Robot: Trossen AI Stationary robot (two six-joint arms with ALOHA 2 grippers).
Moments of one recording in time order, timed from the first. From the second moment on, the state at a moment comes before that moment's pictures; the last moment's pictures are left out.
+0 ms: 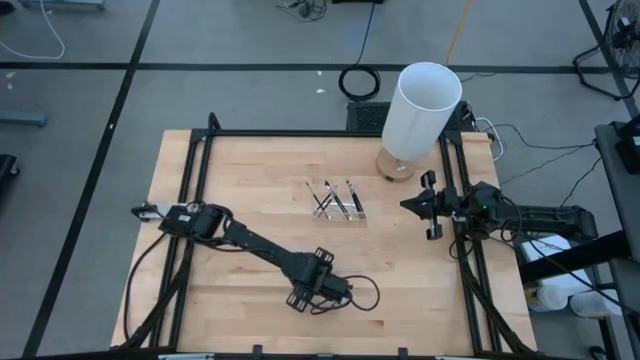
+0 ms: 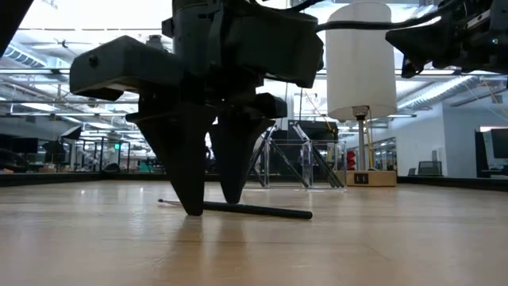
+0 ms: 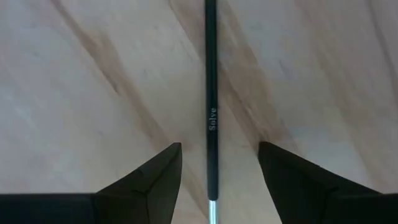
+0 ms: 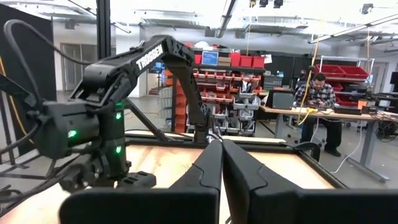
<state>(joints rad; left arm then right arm) -0.38 2.30 1.83 -1.05 -0.05 0.16 -0.14 0.26 0.06 0.40 -0.18 0.00</state>
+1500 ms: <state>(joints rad) -0.39 2.30 1.83 -1.06 -0.01 0.18 -0.14 0.27 0.06 0.43 -0.19 -0.01</state>
